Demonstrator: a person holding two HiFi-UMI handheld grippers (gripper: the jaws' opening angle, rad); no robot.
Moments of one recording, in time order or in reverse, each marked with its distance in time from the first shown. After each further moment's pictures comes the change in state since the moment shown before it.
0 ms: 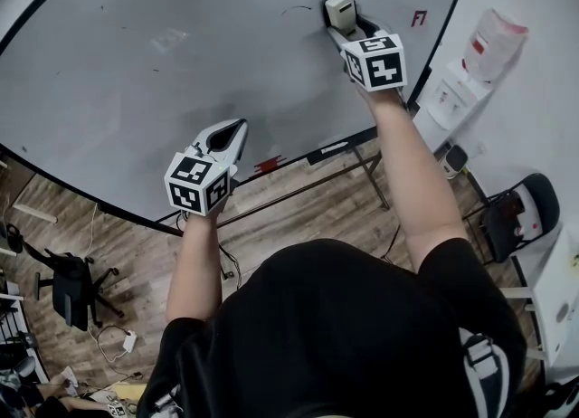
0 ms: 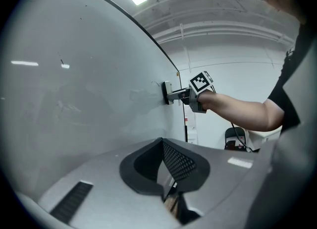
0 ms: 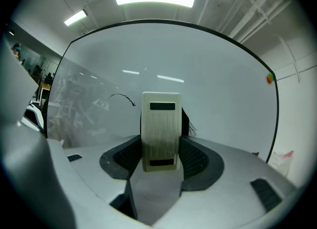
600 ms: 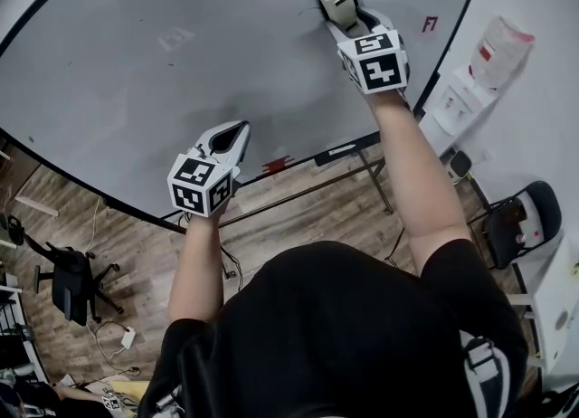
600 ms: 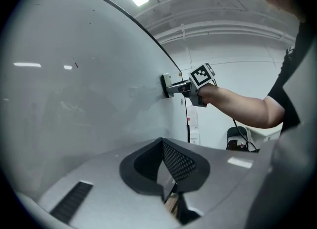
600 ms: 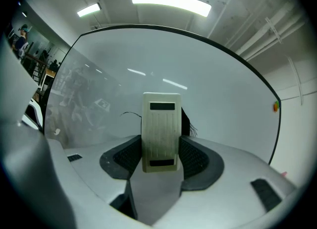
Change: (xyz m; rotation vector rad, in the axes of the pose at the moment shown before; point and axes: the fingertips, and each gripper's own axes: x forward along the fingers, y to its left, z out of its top) left arm -0.018 0.012 -0.005 0.000 0.004 0.025; right arm -0.003 0.028 0.042 -0.129 -0.040 -0.027
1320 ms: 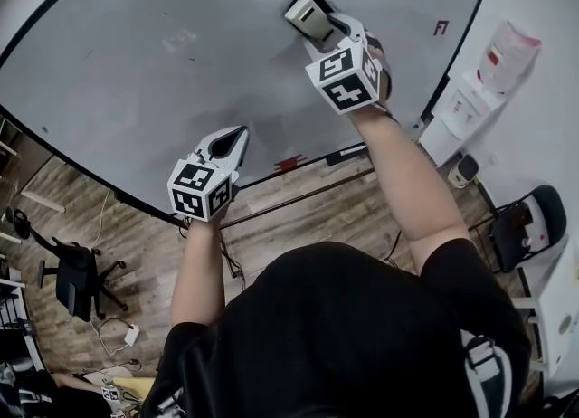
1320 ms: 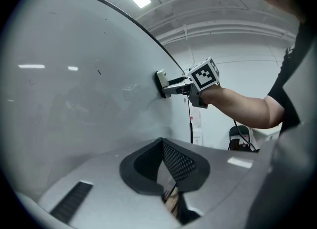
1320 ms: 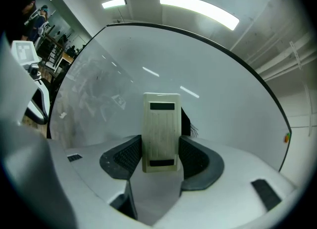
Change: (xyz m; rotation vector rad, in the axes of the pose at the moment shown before) left arm -0.043 0.016 -0.008 -0.005 0.009 0.039; right arm -0.005 0.096 0.041 -0.224 -0.026 0.057
